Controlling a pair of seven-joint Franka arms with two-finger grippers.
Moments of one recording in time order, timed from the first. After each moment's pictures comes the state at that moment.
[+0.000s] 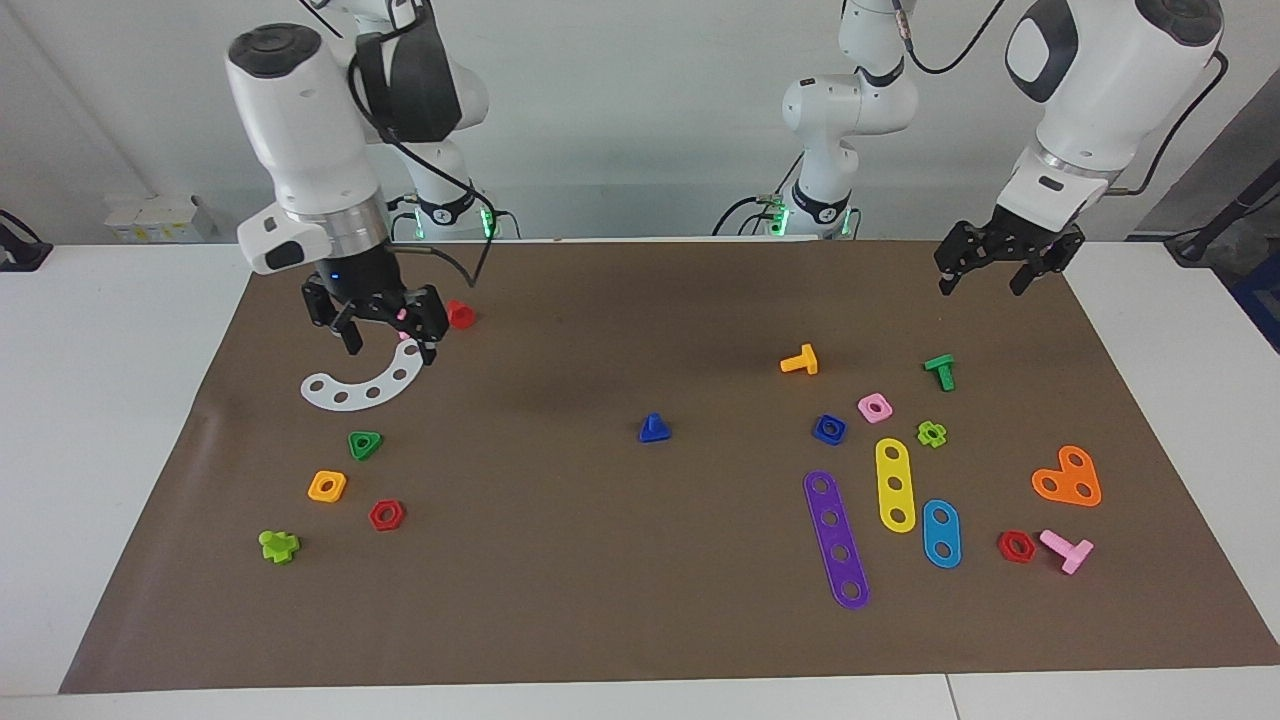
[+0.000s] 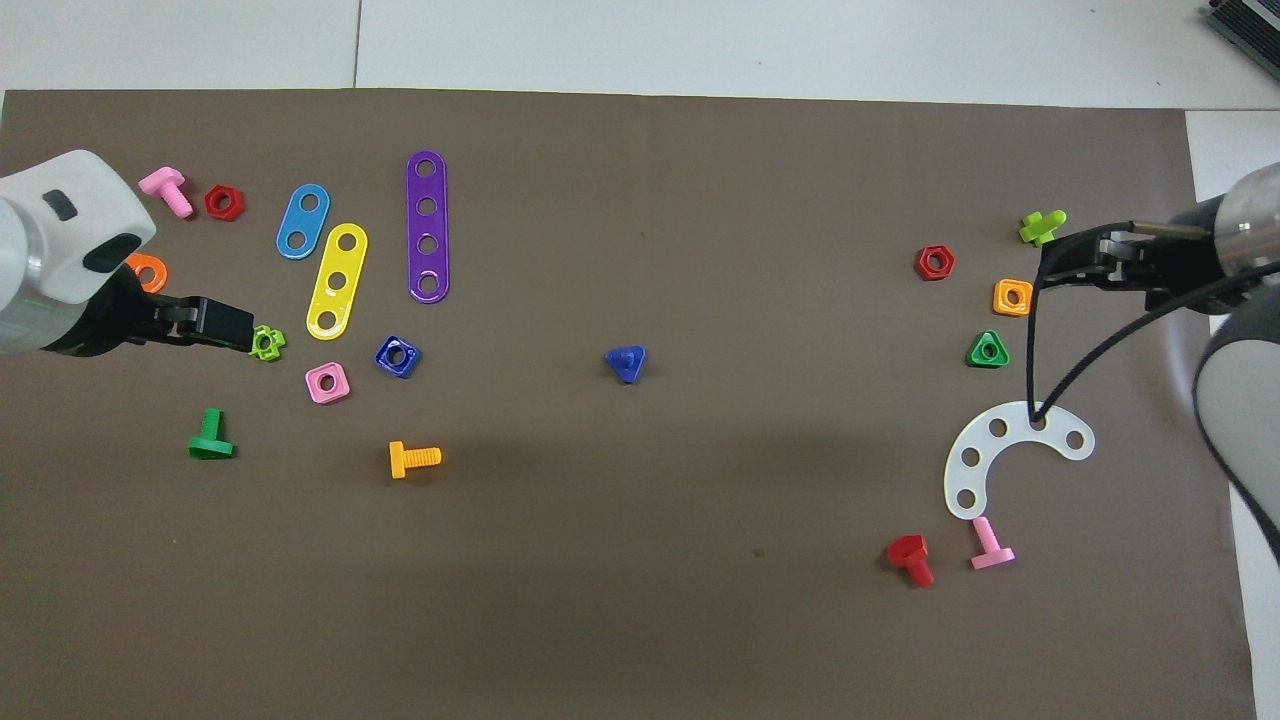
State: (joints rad) left arm -0.11 -0.02 -0.02 -1.76 -0.02 1.74 0.02; right arm 0.06 0.02 -0.04 -1.62 0.00 1.70 0.21
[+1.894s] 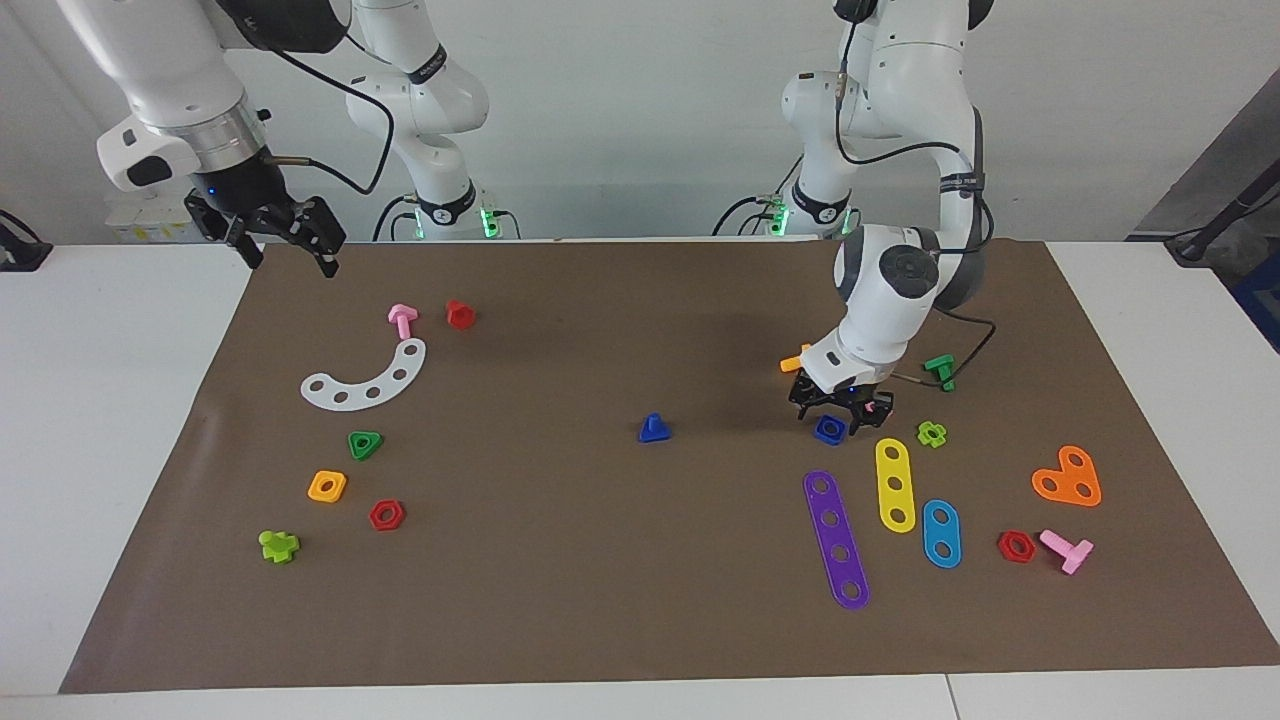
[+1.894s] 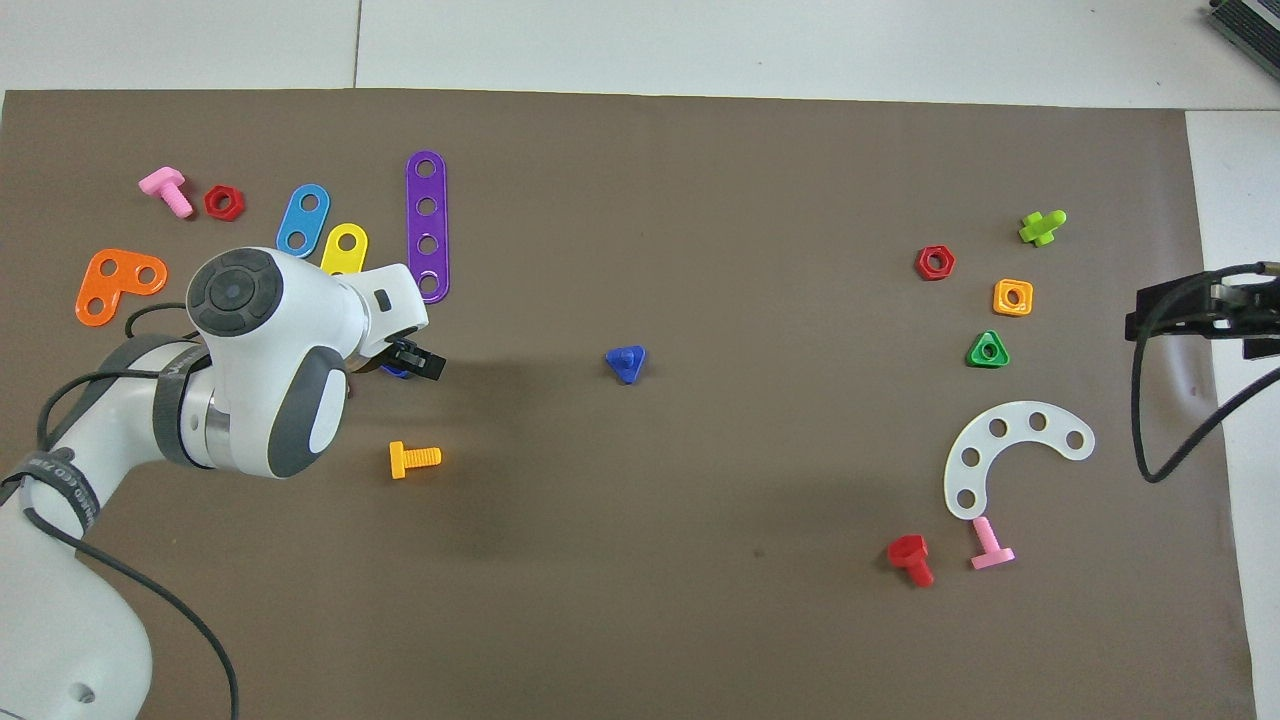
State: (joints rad) left arm -0.26 0.25 -0.01 -2.07 -0.03 2.36 0.21; right arm 0.03 -0.03 -0.08 -1.59 -0.01 1.56 0.13
